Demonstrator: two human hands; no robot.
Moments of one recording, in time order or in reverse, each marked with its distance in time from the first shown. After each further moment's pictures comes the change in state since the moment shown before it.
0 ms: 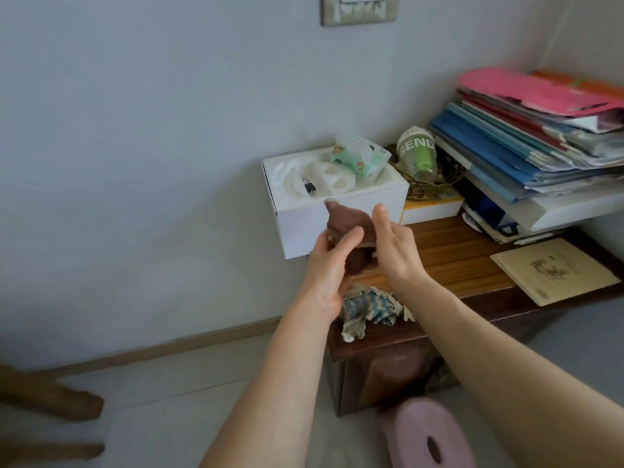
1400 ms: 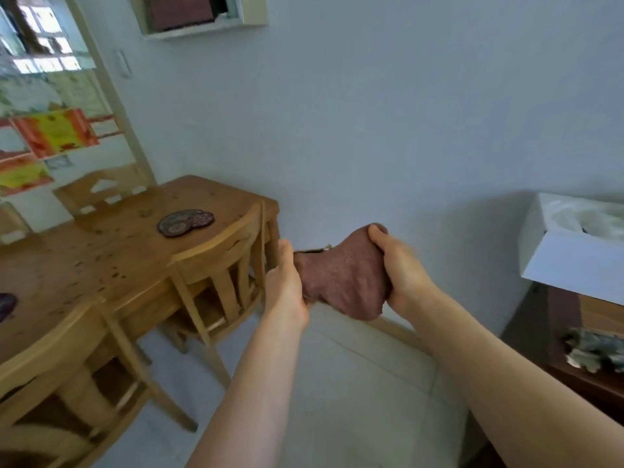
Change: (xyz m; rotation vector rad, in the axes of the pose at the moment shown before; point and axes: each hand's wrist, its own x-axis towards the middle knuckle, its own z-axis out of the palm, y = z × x) left_hand -0.403 0.081 -0.215 -0.284 1.091 0.324; right_hand -0.288 -0.090 0.239 0.313 -0.823 0.348
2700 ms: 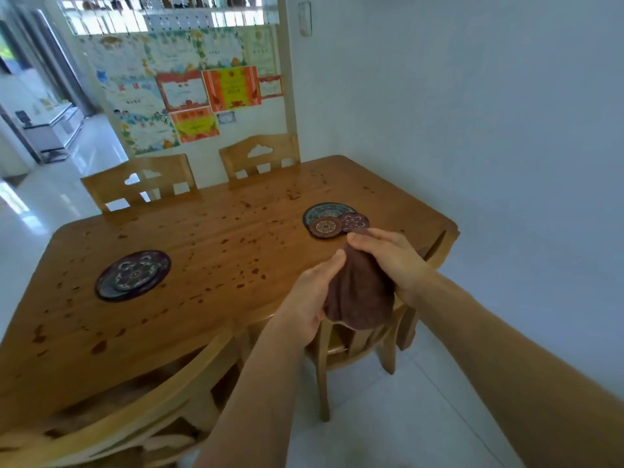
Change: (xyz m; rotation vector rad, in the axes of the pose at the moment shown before) left_hand 0.285 0.172 -0.242 0.080 -0.086 0.074; right_hand 0.260 0.112 0.386 -0.451 -0.637 0.009
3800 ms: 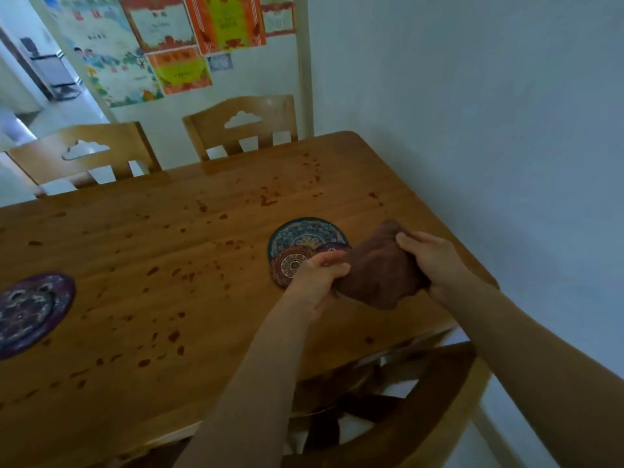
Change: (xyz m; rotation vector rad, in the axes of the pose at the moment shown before) left_hand 0.360 0.046 0.049 -0.066 0.278 -0.126; right_hand 0.355 0.055 -0.193 0.062 0.180 0.281
